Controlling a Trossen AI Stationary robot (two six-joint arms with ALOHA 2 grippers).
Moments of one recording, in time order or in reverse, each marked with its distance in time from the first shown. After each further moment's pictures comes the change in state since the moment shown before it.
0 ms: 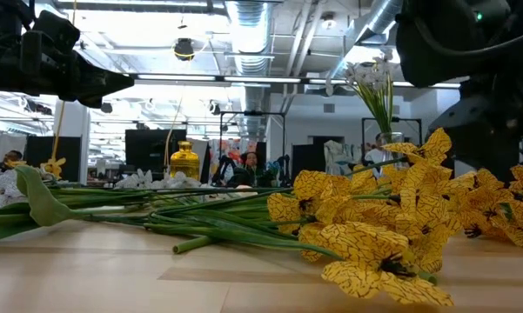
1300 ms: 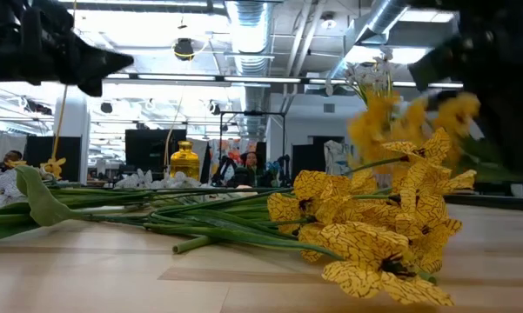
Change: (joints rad) left arm 0.000 0.000 0.019 0.127 0.000 -0.052; right arm -0.021 -0.237 0.002 0.062 0.019 0.184
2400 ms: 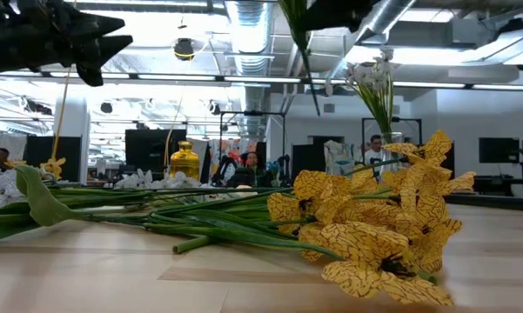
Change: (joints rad) left arm 0.000 0.025 0.005 0.185 0.003 -0.171; right arm -0.319 -0.271 0.000 0.934 0.356 -0.405
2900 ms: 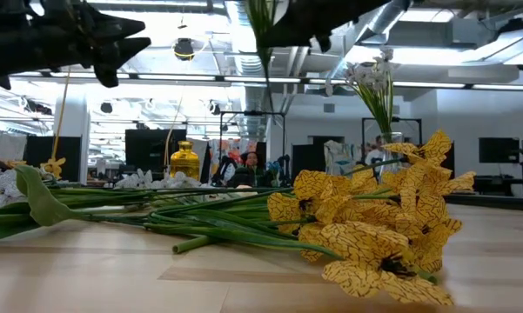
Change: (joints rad) left arm 0.000 0.417 0.005 0.393 -0.037 0.004; right arm -0.082 0.184 0.000 0.317 -0.008 0.004
